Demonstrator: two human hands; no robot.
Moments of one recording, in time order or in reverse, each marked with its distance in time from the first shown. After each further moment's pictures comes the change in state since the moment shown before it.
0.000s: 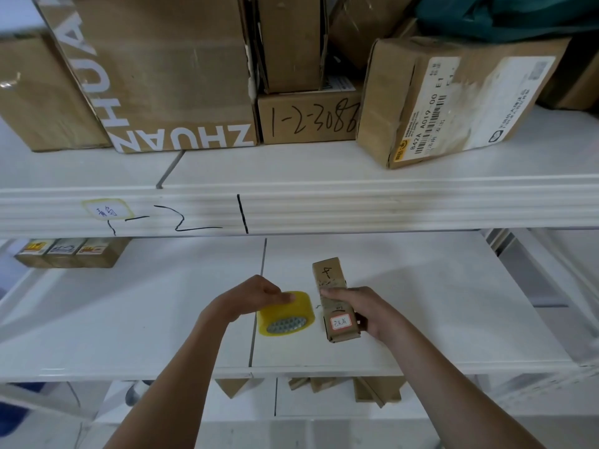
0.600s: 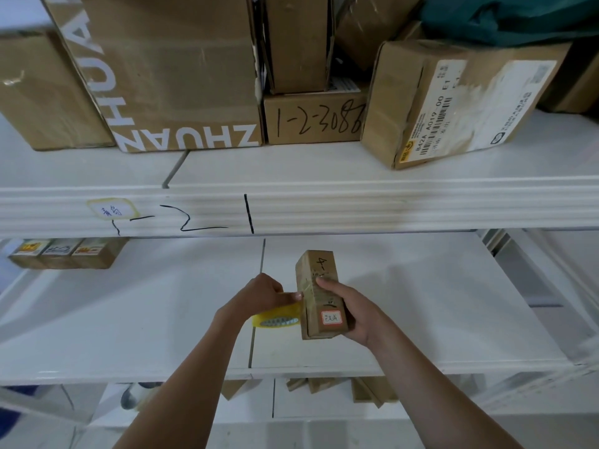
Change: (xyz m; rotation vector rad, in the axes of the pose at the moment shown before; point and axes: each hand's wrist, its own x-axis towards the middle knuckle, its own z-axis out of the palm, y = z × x) left_hand 0.018 0.010 0.017 0.222 0.141 -0.087; right_hand -0.013 -0.005 0.027 0.408 -0.294 -0.012
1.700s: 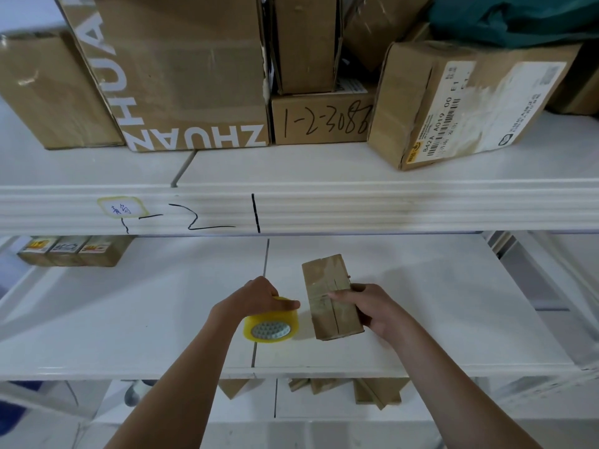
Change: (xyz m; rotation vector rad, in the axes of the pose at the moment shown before) left_hand -0.010 -0.011 -0.012 0.189 -0.027 0.010; right_hand -0.002 -0.013 -0.026 -0.329 0.257 -0.070
